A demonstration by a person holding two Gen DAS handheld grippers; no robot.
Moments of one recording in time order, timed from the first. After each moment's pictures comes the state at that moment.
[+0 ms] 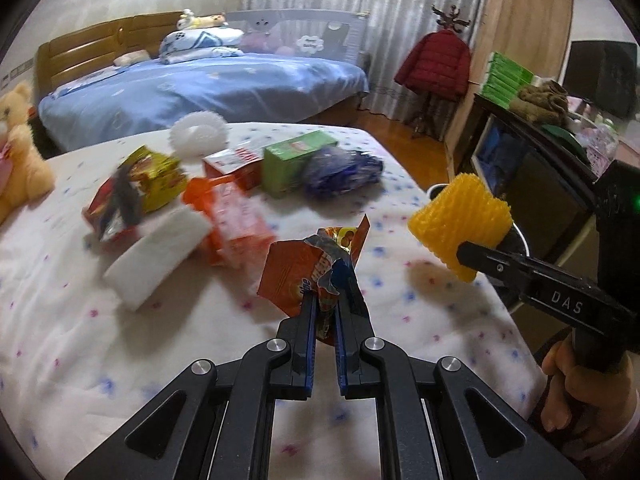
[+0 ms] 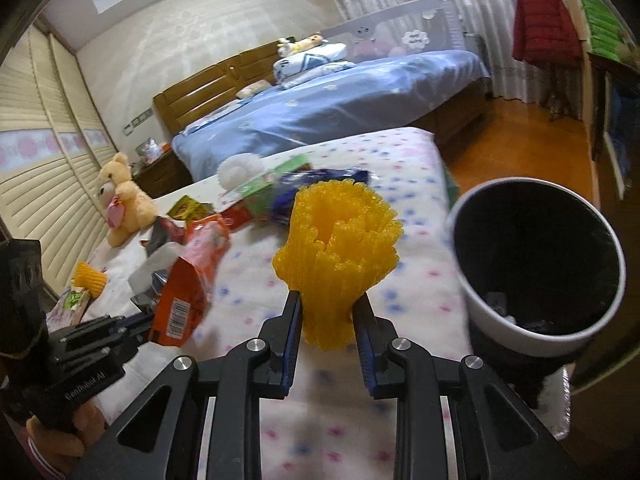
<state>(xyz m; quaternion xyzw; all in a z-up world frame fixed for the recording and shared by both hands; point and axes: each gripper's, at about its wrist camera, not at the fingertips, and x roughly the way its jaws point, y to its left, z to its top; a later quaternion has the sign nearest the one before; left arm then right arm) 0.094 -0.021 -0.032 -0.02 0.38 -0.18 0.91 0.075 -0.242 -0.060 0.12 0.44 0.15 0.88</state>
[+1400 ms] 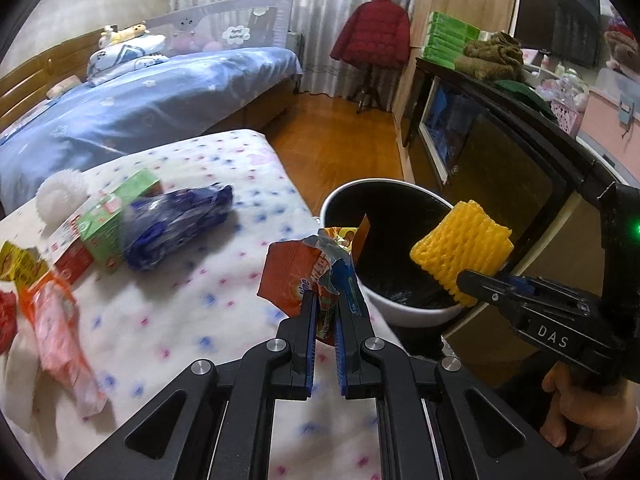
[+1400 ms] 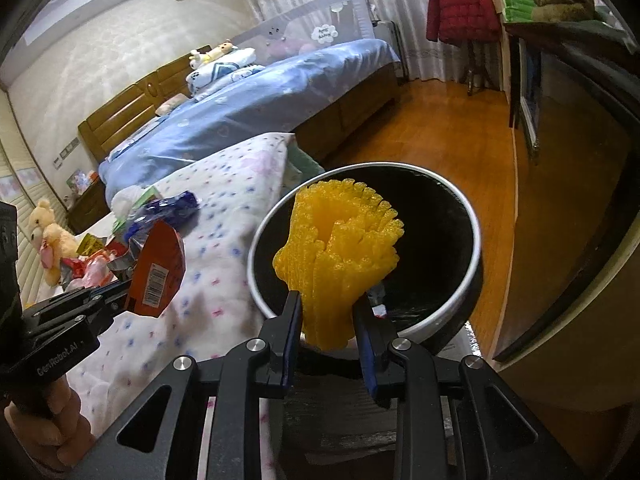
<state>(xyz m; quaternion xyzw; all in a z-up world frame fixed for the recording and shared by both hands) 0.162 -0.164 -0.038 0.04 0.40 -0.25 0.88 0.081 -0.365 -0.075 0.13 0.46 0.02 0.88</state>
